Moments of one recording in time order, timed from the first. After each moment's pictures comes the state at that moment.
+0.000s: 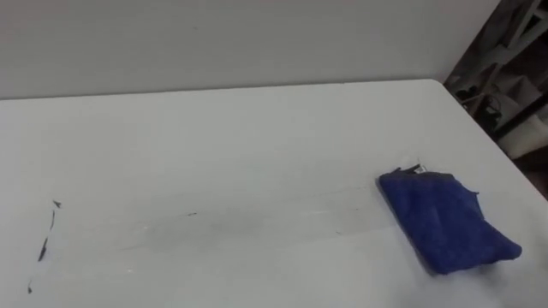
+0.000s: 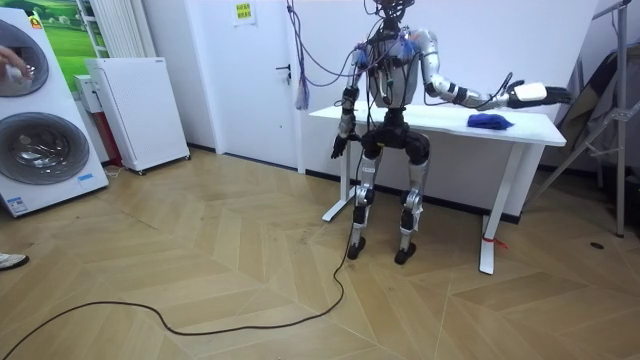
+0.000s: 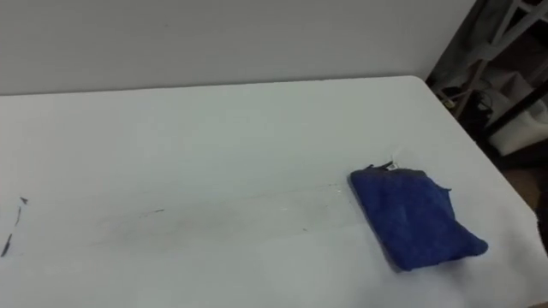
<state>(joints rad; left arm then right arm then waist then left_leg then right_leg) 0.45 0.22 0.32 0.79 0.40 0.09 0.16 0.27 -0.35 -0.57 0.44 -0.48 0.00 -0.52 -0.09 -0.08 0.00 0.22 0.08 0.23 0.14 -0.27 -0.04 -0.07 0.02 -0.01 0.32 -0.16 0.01</state>
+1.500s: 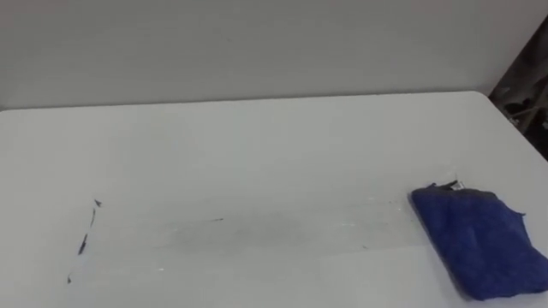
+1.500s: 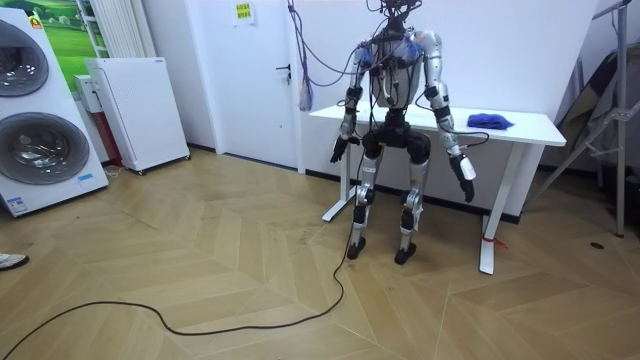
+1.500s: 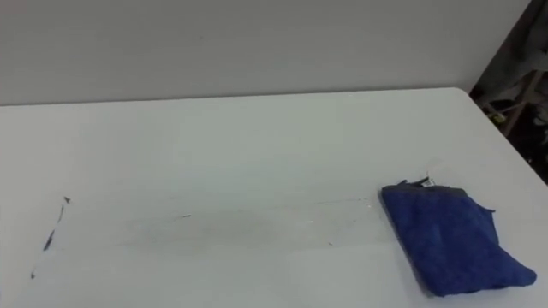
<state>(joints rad) 0.36 0.18 0.15 0.97 0.31 0.15 0.19 0.24 -0.25 -0.07 1.20 -0.32 0.17 -0.18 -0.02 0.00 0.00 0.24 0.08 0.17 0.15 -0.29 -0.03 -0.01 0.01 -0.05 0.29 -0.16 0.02</state>
